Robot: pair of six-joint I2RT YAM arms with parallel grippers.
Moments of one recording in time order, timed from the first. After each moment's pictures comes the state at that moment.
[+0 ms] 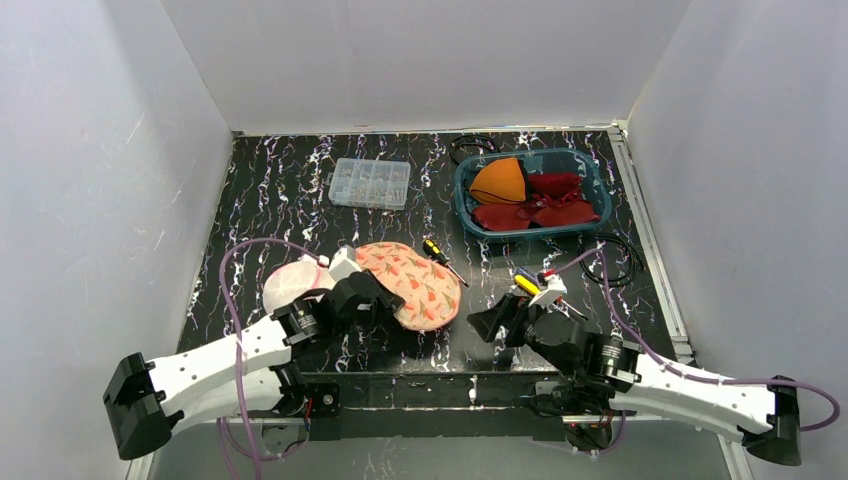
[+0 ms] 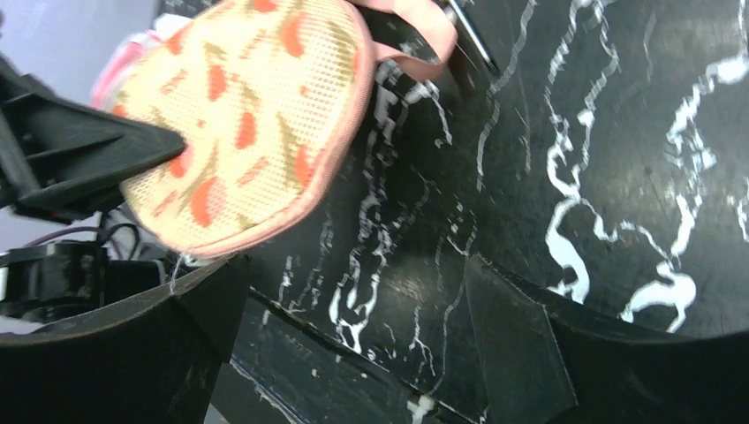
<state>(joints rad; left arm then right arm) -0.99 0.87 0.52 -0.35 -0.33 -1.34 1.23 0.48 0.27 -0.27 0.48 1.03</state>
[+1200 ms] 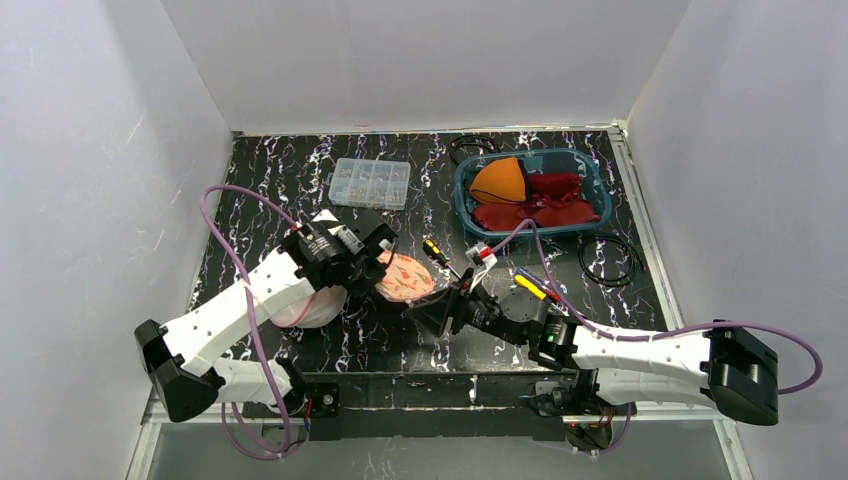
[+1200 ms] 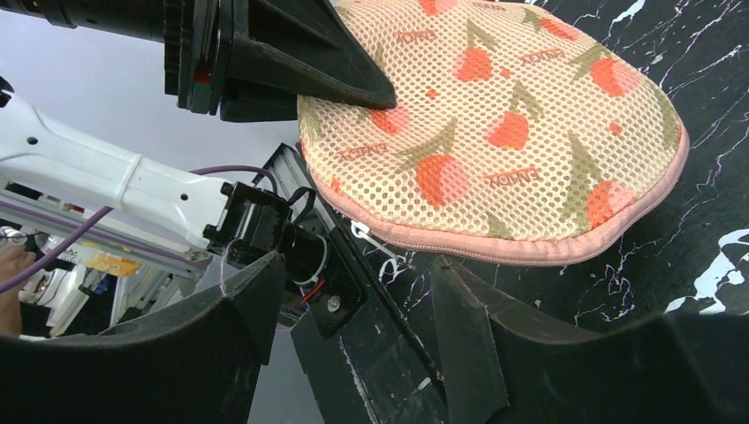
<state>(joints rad) -0.88 1.24 1.30 -1.28 -0.39 -1.56 1.24 1.01 0.43 0.53 0.11 0.74</state>
